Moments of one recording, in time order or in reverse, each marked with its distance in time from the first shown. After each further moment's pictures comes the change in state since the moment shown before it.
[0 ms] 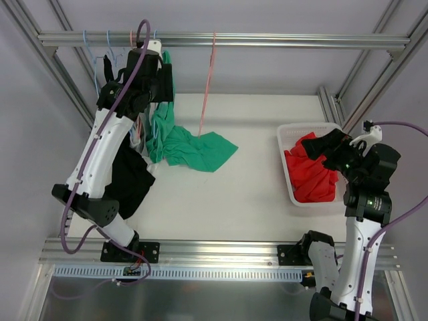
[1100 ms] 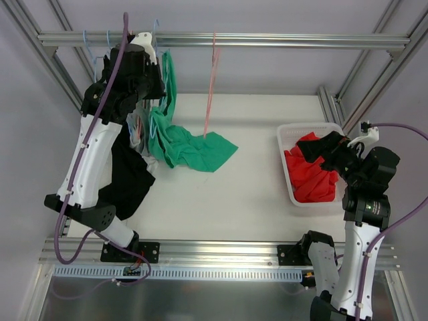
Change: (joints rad) left arm 0.028 0.005 0.097 -0.019 0.177 -0.048; right arm 0.025 -0.042 -0.024 0.048 -0.077 0.024
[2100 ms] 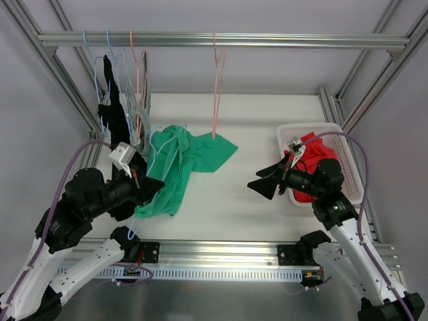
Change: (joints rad) left arm -0.257 -1.058 -1.083 0.164 0.283 -0.180; right arm 0.558 -0.045 -0.390 0.414 -0.200 0.018
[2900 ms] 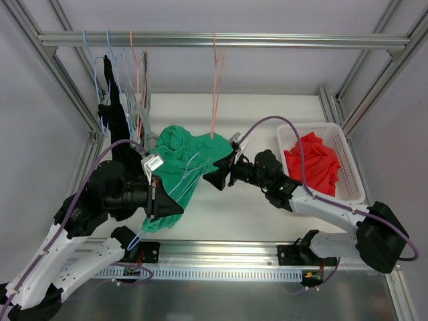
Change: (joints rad) left arm 0.000 0.044 -0.122 0.041 0.544 -0.132; right arm 0.550 0.591 0.051 0.562 0.531 -0.190
